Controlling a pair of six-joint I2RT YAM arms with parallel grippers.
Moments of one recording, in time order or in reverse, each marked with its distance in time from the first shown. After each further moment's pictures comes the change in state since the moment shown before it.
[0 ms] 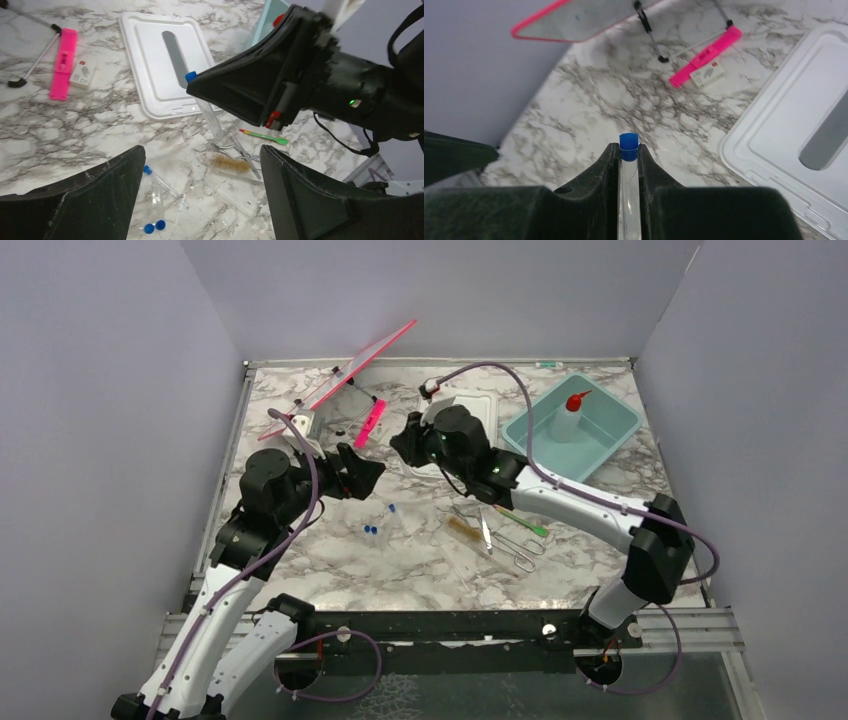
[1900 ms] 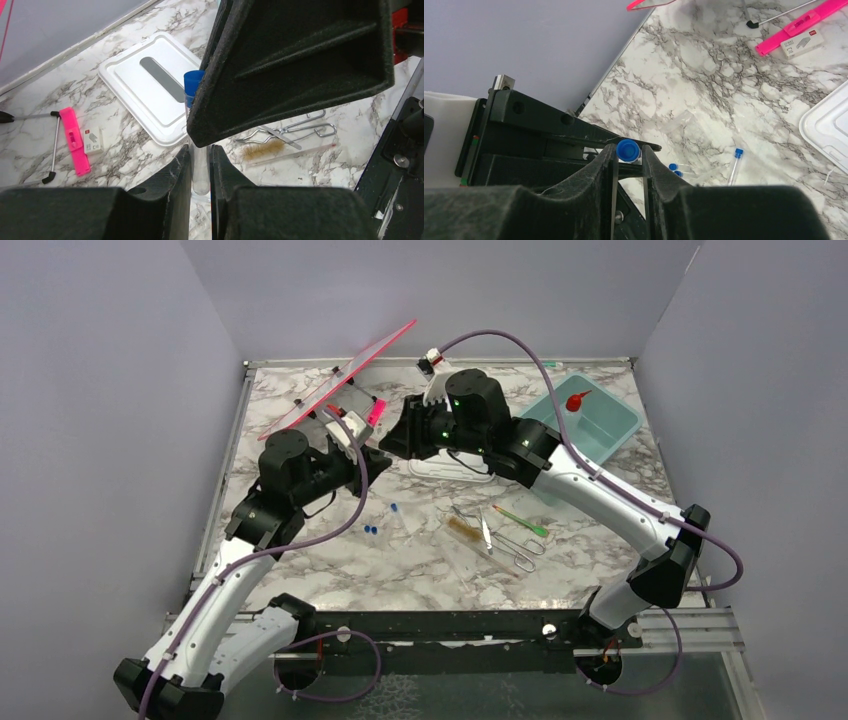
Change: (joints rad) left arm -0.053 0.149 0.047 0.097 0.239 0.448; right arm -0.003 -0.082 0.325 -0.397 -0.334 0.163
